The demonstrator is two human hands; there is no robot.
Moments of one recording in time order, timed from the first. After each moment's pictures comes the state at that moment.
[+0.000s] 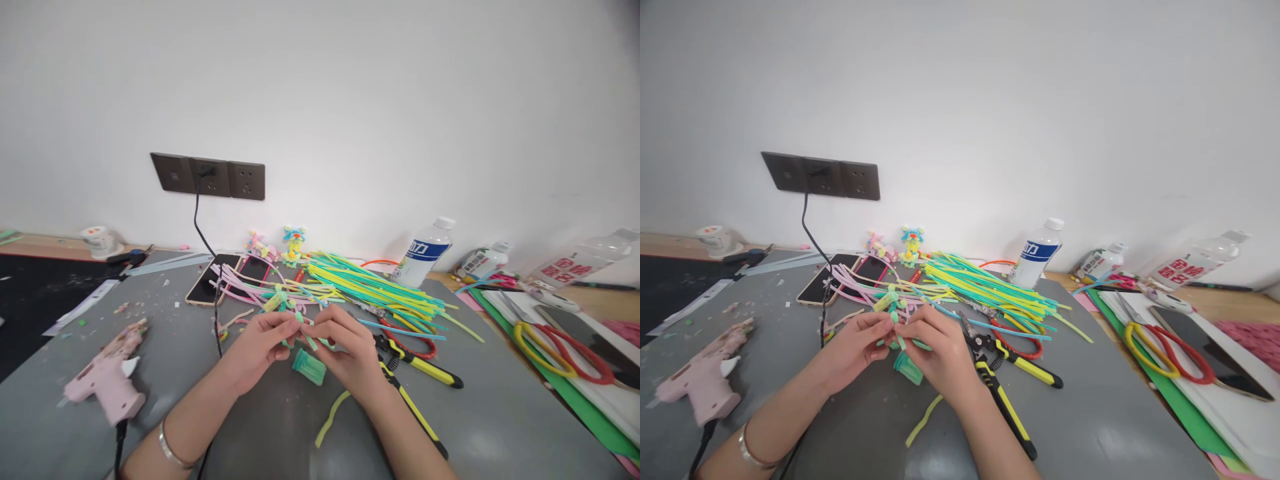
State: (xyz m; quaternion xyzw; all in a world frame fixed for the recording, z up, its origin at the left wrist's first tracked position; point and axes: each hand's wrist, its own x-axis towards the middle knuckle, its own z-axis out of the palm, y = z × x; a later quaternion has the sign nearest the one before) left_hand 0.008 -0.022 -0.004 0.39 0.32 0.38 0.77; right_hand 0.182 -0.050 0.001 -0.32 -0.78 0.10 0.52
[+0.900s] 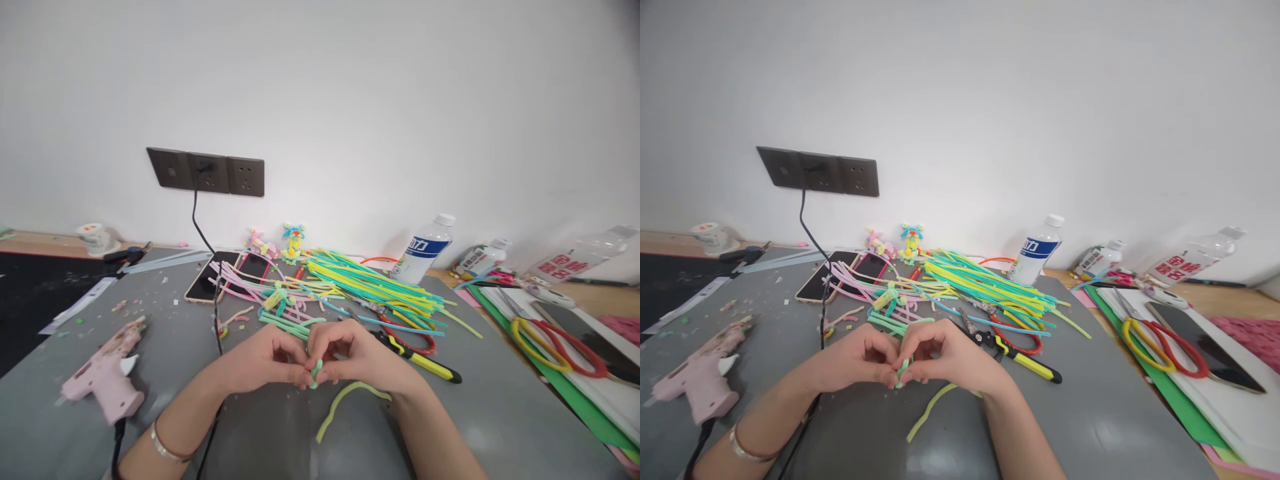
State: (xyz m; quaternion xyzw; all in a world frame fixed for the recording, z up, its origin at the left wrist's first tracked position) left_hand -0.004 -0.023 0.005 0.65 0.24 0.18 0.69; right_hand 0.203 -0.054 0.015 -0.29 -0.62 0.65 0.34
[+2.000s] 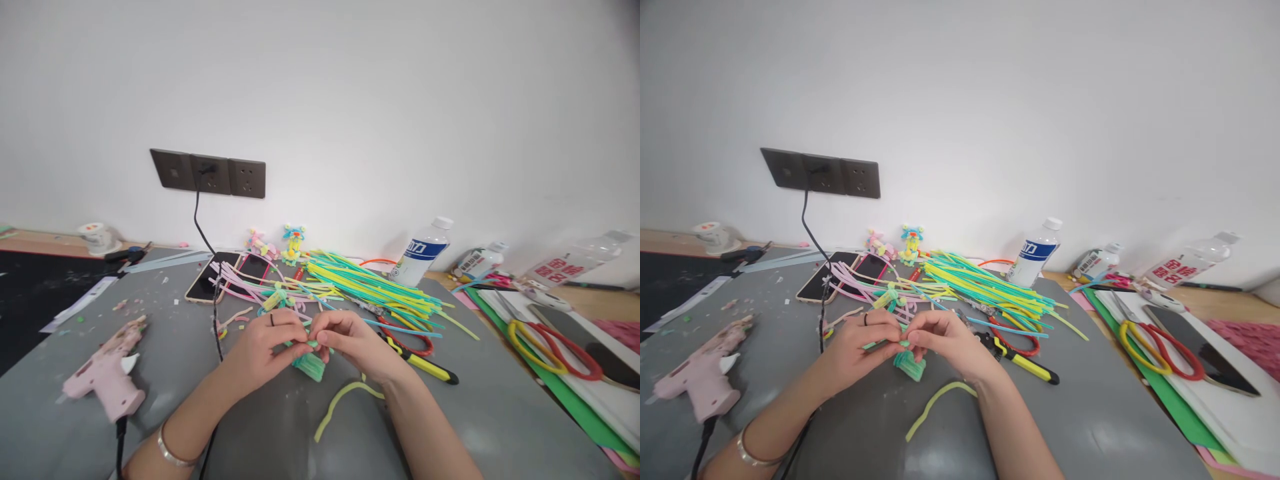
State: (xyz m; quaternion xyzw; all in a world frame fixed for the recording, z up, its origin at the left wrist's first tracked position) left_hand -0.001 -0.025 0.005 0.85 0.24 0.38 0.29; right_hand 0.203 -0.041 0.001 -0.33 -0.53 0.67 0.41
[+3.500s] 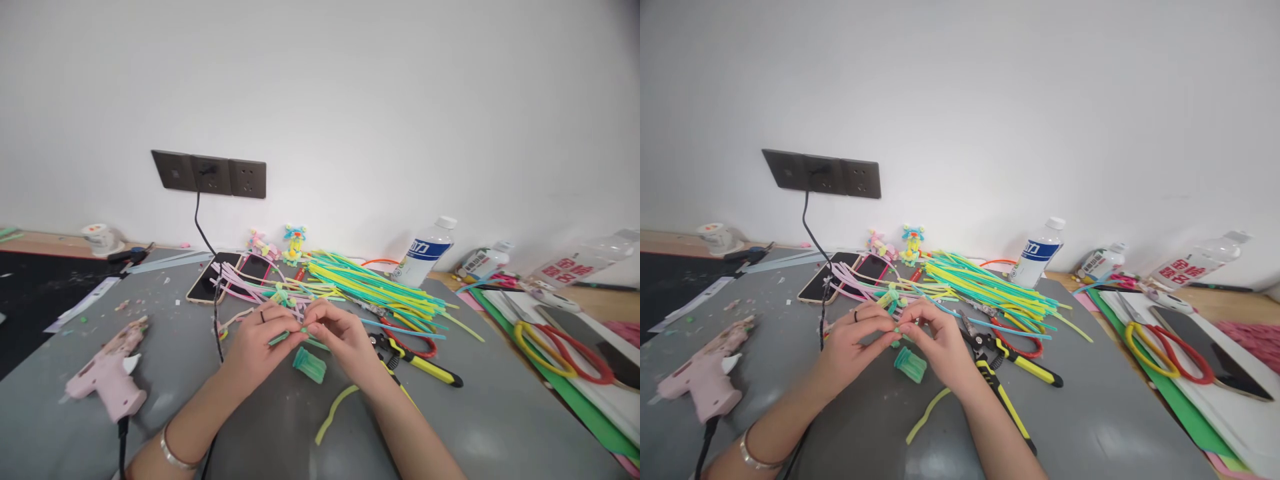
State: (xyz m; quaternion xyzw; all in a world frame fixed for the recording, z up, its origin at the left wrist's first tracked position) left_hand 0.001 -0.023 -0.002 0.83 0.25 0.48 0.13; right_hand 0.179 -0.044 -0.001 -0.35 -0.61 0.48 0.53
